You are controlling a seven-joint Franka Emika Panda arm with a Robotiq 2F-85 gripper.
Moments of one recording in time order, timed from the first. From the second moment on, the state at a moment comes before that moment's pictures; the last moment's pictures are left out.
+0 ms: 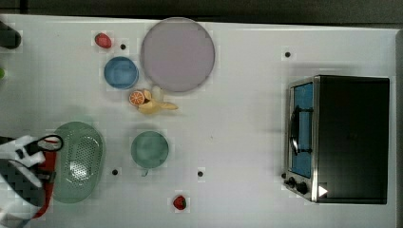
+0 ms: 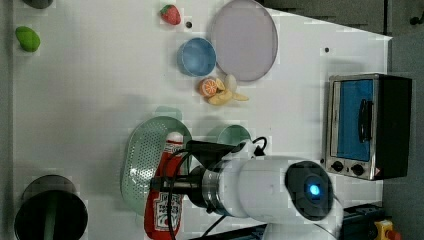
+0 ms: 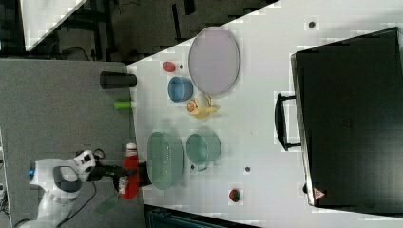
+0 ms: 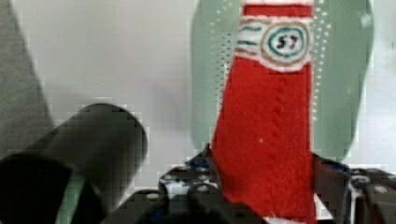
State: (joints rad) arm -0.15 0.35 1.02 -2.02 -0.10 0.60 0.26
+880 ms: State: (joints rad) arm -0.51 0.33 1.01 -1.79 -0.11 0.29 -0.01
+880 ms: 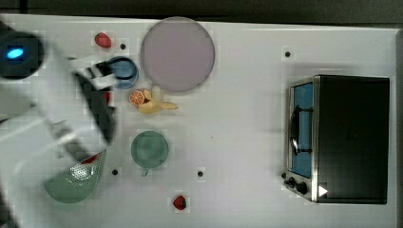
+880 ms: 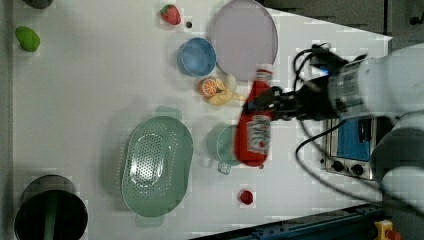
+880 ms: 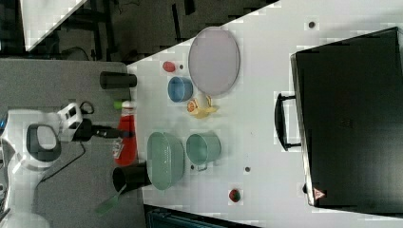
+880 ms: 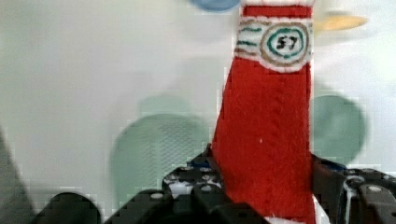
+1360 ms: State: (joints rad) arm -0.71 0.31 0.93 -1.78 -0.22 0.21 -0.23
